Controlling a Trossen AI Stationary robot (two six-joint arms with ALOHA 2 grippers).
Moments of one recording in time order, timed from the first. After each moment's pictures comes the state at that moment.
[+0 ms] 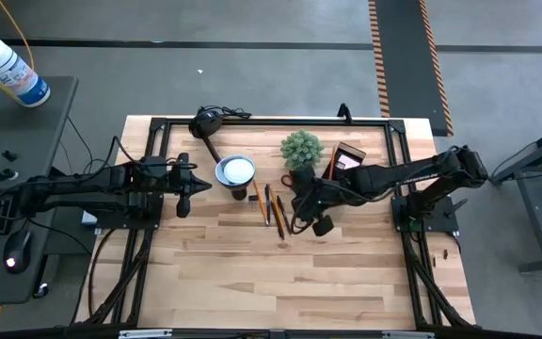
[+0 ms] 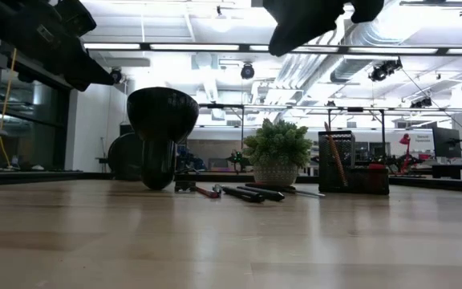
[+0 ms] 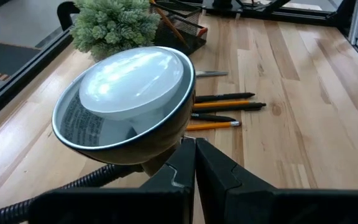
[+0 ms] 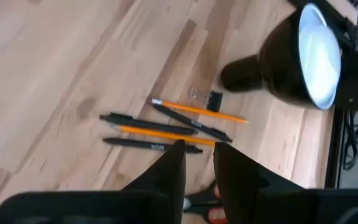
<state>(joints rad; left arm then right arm) 0.27 0.48 0.39 -0.37 0.02 -0.03 0.14 1.53 1.30 -0.65 0.17 -0.43</state>
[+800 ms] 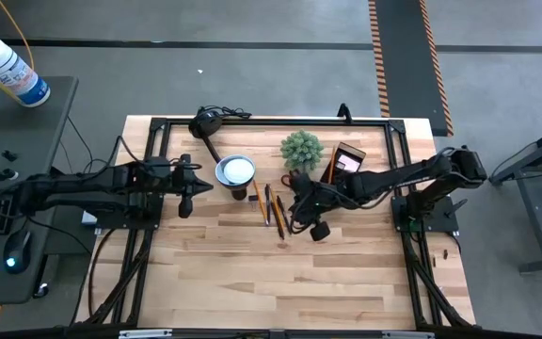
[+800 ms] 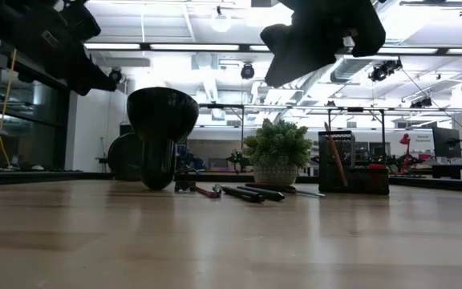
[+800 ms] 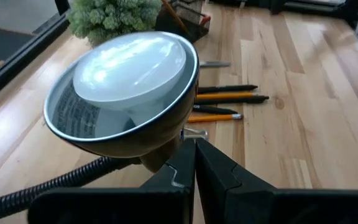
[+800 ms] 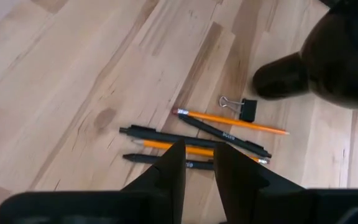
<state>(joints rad) 0.27 0.54 0.39 -0.35 0.02 -0.06 0.12 1.54 1.10 -0.38 0.05 -0.40</state>
